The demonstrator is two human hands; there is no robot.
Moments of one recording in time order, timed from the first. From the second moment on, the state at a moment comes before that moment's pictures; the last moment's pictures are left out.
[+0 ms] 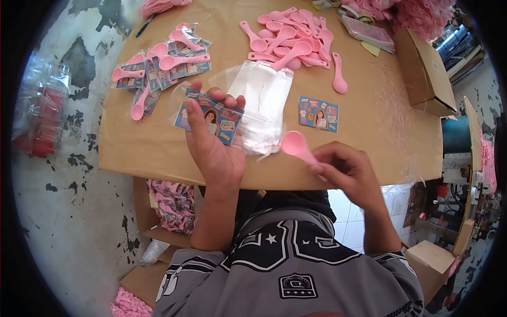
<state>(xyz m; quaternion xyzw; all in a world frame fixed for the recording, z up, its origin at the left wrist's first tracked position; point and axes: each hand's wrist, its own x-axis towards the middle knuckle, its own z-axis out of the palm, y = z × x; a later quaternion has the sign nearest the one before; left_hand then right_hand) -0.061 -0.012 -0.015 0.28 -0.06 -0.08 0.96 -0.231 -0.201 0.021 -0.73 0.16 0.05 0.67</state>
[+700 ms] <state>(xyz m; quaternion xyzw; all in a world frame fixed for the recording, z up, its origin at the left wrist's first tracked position) -0.106 -0.038 -0.007 0.23 -0.06 -0.27 0.93 -0.200 -0.146 -0.013 -0.63 0.13 -0.20 0.74</state>
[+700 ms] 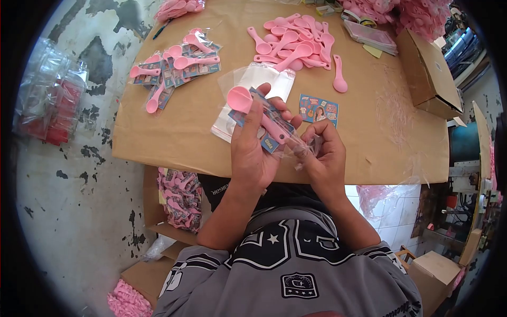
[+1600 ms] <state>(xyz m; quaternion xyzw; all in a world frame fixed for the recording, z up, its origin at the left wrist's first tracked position) -0.090 -0.028 -0.001 0.25 -0.05 -0.40 0.88 -0.176 -0.210 0.043 -0.84 -0.17 -0.30 0.42</state>
